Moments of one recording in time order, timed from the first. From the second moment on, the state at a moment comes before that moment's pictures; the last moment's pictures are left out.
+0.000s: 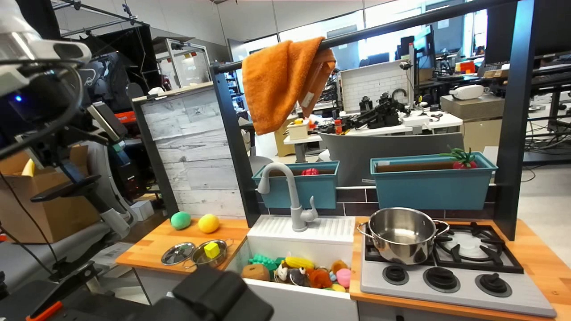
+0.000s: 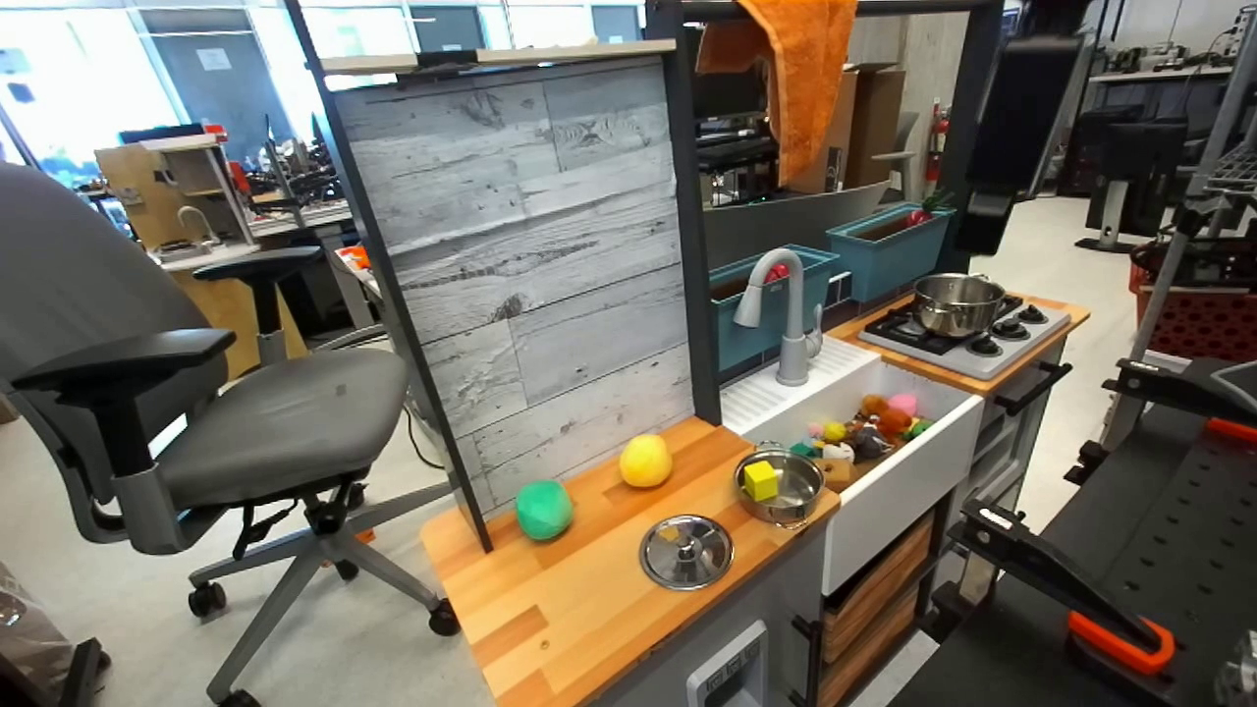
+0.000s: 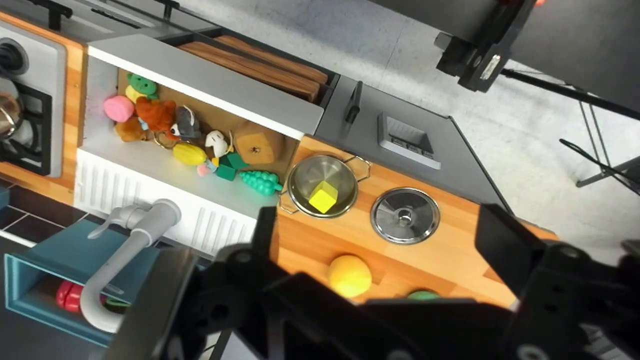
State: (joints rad) arm 0.09 -0.26 0.16 -2.75 -0.26 2.63 0.05
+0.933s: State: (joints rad) arm 0.03 0.62 0.15 -2.17 -0.80 2.71 0.43
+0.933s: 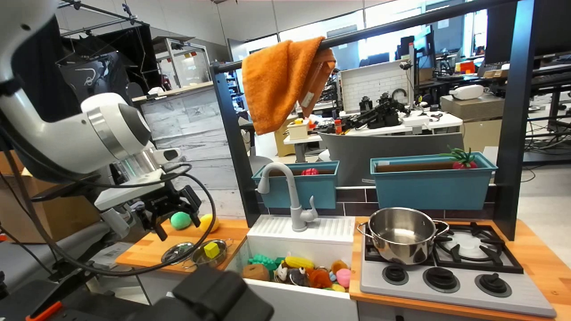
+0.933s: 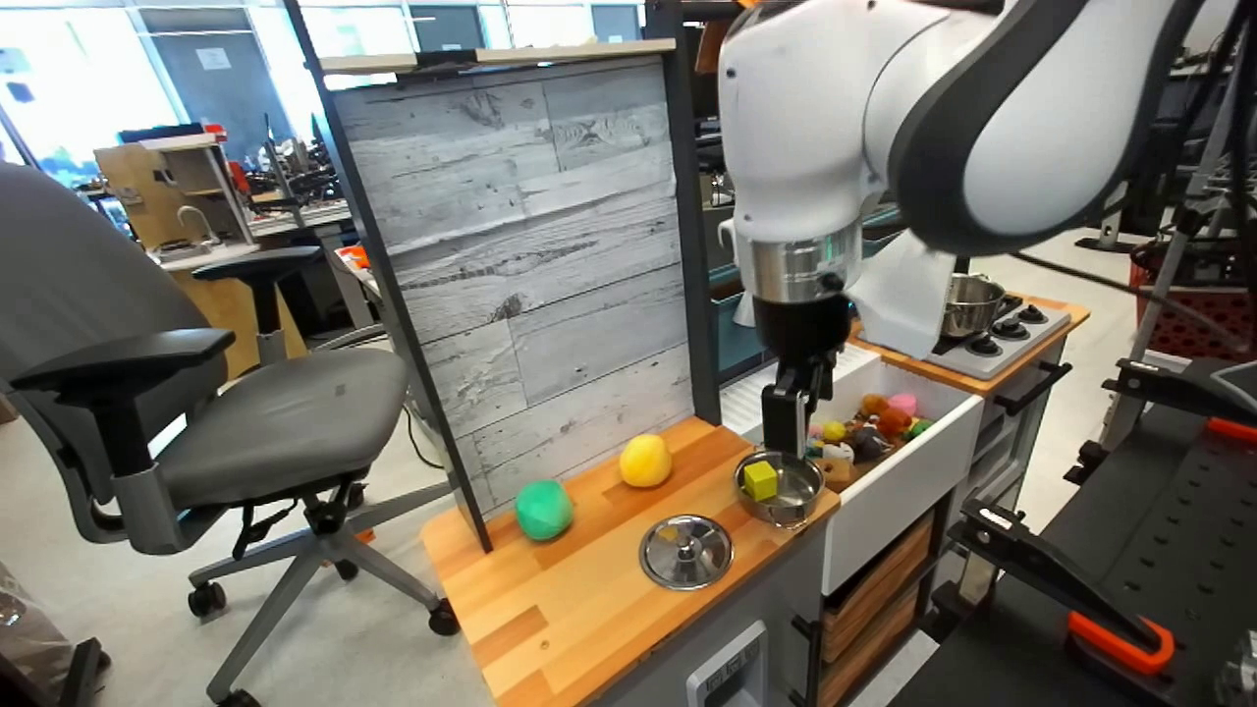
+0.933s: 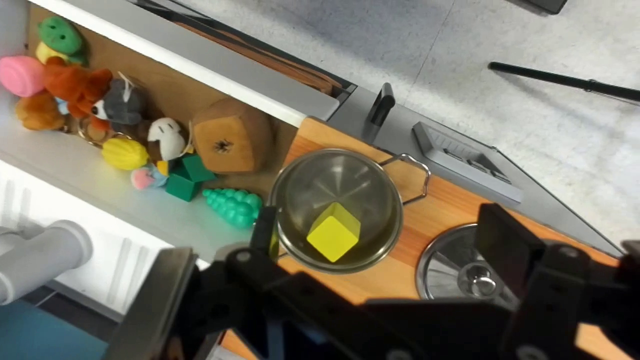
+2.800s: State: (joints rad) arm 0.41 1.11 -0.05 -1.55 -0.54 2.65 0.17
